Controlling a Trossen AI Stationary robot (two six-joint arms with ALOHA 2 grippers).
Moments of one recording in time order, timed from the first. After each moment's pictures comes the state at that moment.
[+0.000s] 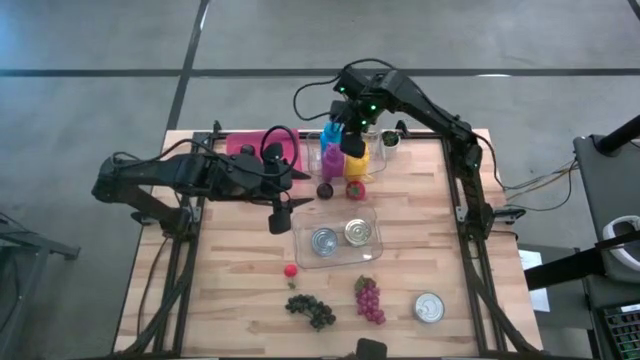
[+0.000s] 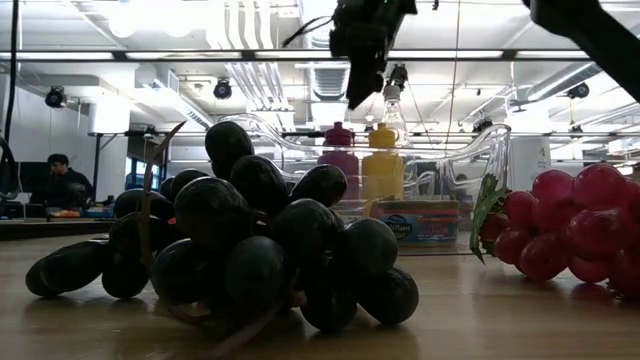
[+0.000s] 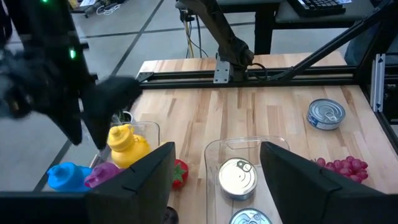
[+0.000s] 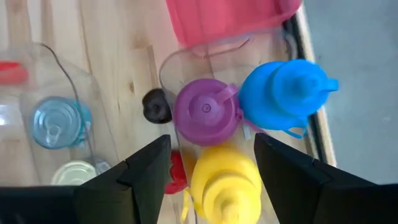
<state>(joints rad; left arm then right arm) -0.14 1.41 1.62 -0.72 -0.31 0.00 -0.52 2.08 2.35 -1.43 -0.21 -0.28</state>
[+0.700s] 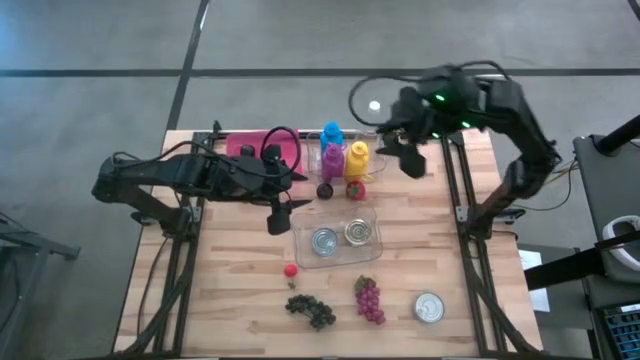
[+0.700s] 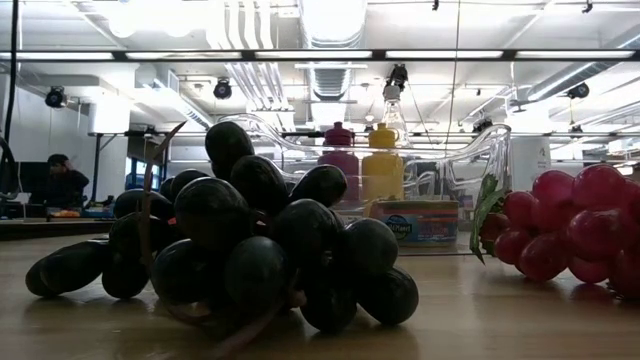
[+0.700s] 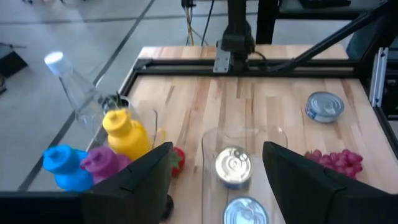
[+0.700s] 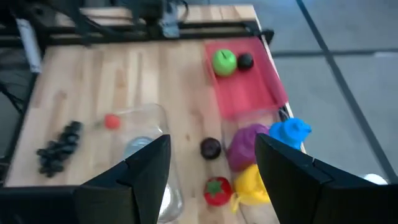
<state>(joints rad) -0.14 1.41 1.62 -0.77 -0.31 -0.05 -0.25 1.62 2.35 -1.44 -0.10 -0.10</state>
